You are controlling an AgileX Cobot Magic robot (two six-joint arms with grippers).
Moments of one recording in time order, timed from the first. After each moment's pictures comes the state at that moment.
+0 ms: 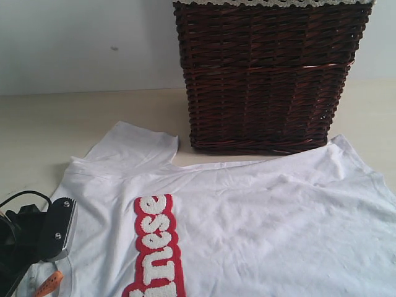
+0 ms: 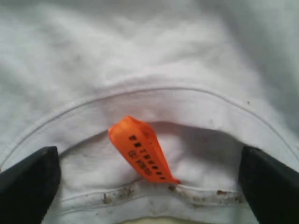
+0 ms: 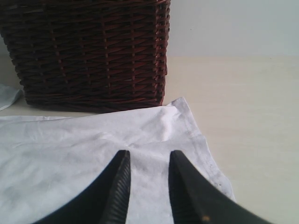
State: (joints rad) left arm -0.32 1.62 -0.58 -0.32 0.62 1.42; right arm -0.02 0.12 -0.01 0.44 0.28 -0.44
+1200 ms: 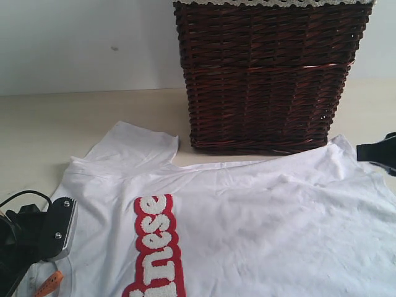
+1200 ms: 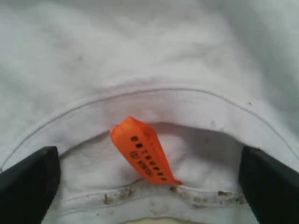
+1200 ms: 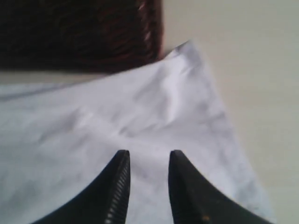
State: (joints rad) left arm -0.32 1.62 -0.58 -0.32 0.62 1.42; right arm -0.02 1.29 -0.55 0.71 0.21 -0.67
